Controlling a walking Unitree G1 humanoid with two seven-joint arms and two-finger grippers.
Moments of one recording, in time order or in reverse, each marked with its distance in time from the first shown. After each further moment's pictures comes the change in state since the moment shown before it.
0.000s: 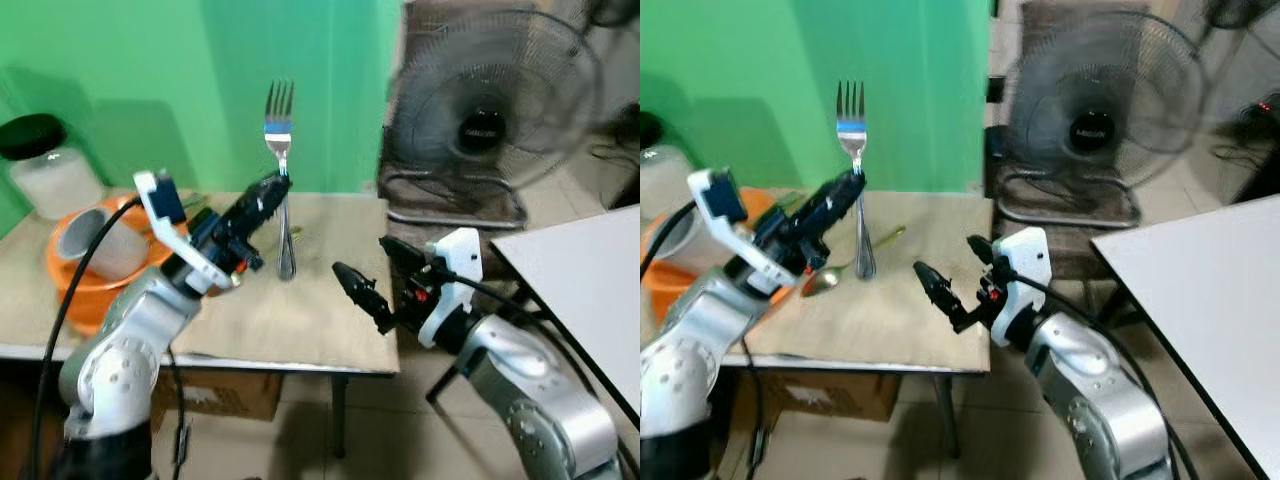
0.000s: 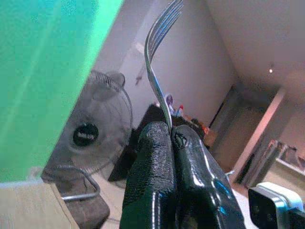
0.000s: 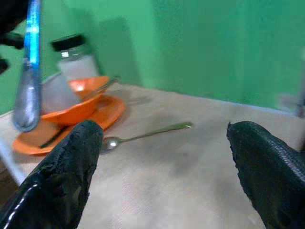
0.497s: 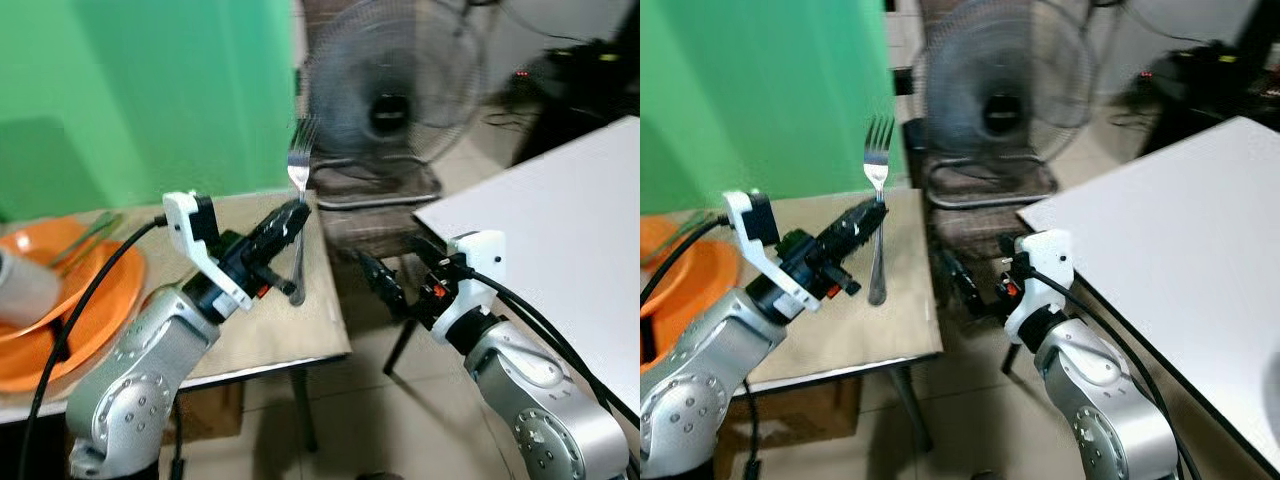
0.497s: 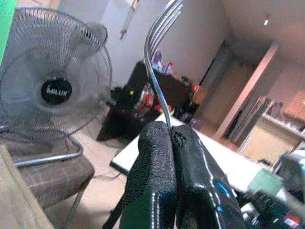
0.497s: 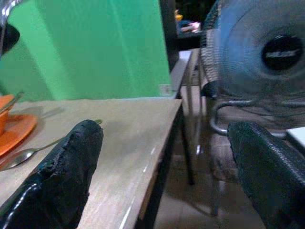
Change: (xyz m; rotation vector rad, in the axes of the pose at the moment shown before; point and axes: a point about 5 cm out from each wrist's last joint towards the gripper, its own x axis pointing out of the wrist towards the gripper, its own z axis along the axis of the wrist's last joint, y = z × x) left arm -0.004 -0.017 -0.020 0.088 0.108 0.159; right arm -0.010 -0.009 0.004 0.002 -0.025 -0.162
